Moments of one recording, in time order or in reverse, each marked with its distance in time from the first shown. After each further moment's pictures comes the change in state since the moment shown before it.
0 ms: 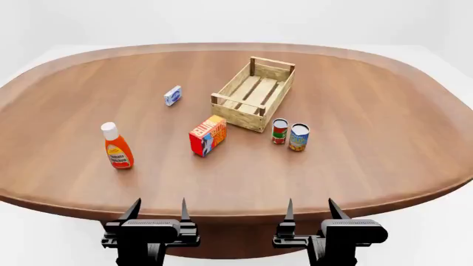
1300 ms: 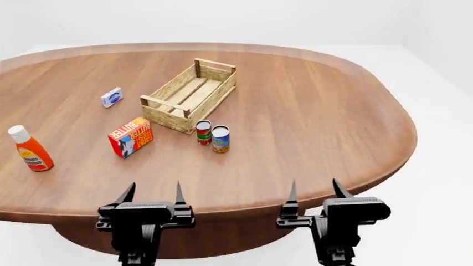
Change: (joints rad) left arm -0.095 -0.110 0.098 -0.021 -0.124 -0.009 -0.117; right arm 0.105 0.126 -0.109 -0.020 0.069 0.068 0.101
